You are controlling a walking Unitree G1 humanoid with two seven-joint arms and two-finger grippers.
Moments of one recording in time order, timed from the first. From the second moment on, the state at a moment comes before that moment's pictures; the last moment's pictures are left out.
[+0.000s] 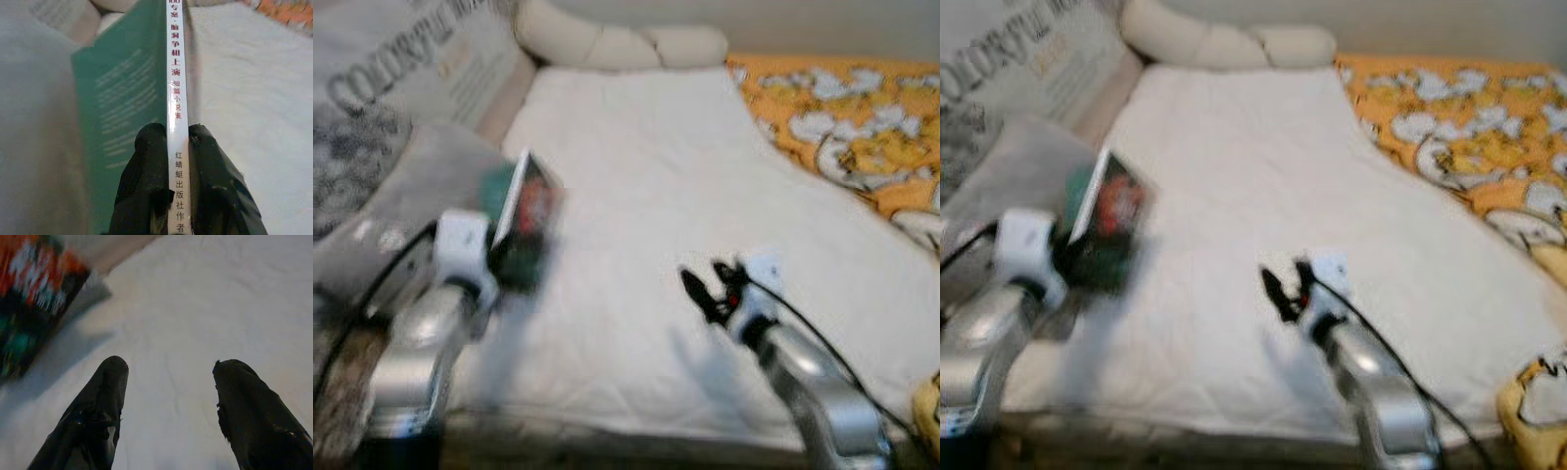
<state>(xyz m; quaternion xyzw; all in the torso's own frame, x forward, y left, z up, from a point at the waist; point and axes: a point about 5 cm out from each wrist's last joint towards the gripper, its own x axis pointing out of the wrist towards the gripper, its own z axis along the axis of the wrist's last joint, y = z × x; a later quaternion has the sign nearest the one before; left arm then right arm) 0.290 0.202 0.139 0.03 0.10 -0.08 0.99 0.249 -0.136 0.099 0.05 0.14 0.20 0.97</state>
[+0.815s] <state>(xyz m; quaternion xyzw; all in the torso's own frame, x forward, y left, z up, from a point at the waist) 0.363 0.167 0.096 -0.29 0.22 -0.14 0.92 0.219 -0.154 0.122 0.04 0.19 0.33 0.92</state>
